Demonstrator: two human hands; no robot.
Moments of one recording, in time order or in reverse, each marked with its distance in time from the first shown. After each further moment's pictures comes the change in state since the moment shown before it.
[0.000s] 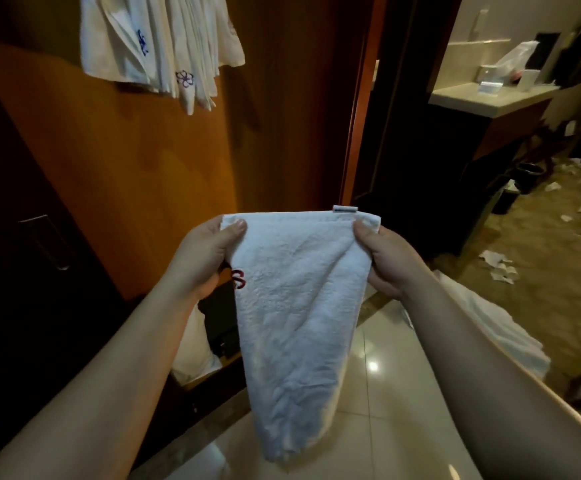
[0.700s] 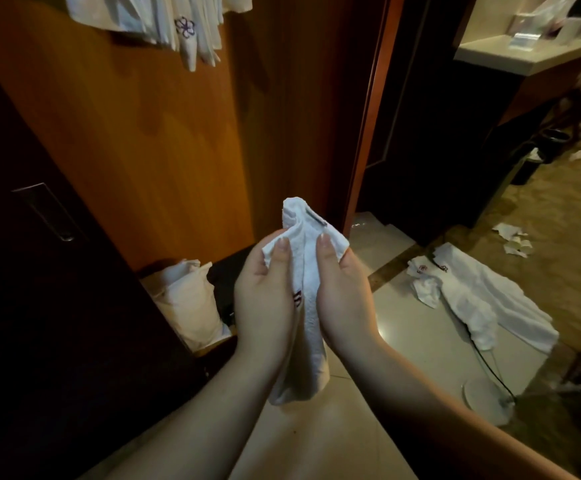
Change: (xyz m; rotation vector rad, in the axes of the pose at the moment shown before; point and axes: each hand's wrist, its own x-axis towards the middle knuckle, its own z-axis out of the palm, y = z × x) left_hand -0.090 -0.038 0.074 -0.007 0.315 0.171; right_hand -0.063 0.072 0.104 -0.328 0.257 -0.199
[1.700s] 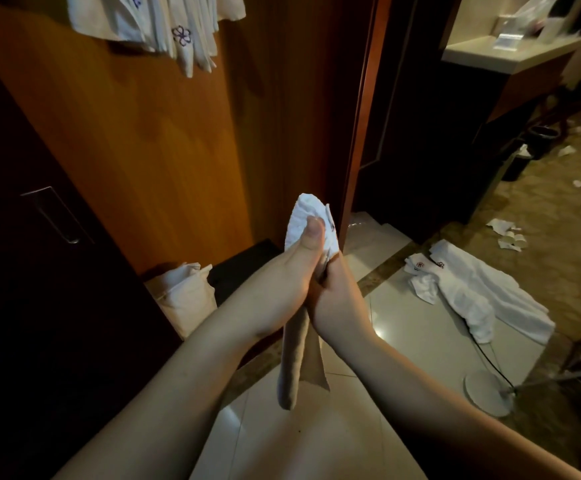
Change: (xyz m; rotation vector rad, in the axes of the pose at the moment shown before) left_hand 0.005 0.045 -0.018 0.401 -0.755 -0.226; right_hand -0.019 0.010 -0.004 -0.270 -0.117 -0.209
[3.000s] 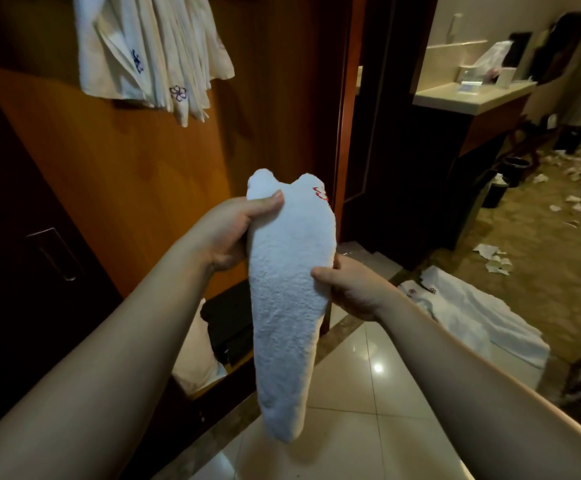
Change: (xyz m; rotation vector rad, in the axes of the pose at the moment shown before) left_hand 0.061 0.040 -0.074 -0.444 -0.012 0.040; right_hand 0.063 0.020 -0.071 0.485 -0.530 0.291
